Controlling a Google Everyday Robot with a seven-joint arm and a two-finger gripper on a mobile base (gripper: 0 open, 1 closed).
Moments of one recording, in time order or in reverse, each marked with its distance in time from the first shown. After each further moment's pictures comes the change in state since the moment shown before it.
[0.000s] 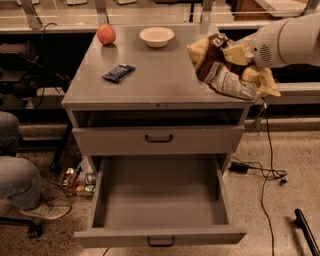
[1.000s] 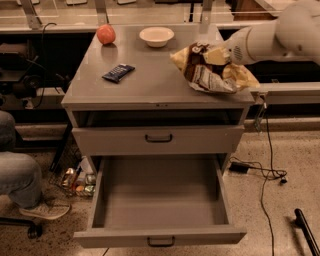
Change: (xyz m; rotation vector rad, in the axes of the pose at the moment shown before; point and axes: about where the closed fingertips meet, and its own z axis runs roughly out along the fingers) arm 0.009 -0.022 0.098 -0.050 0.028 0.000
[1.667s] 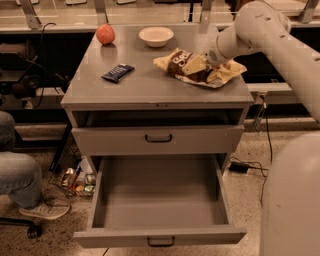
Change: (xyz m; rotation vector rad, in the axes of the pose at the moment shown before) arm 0.024 -0.012 0.101 -0.072 0.180 -0.077
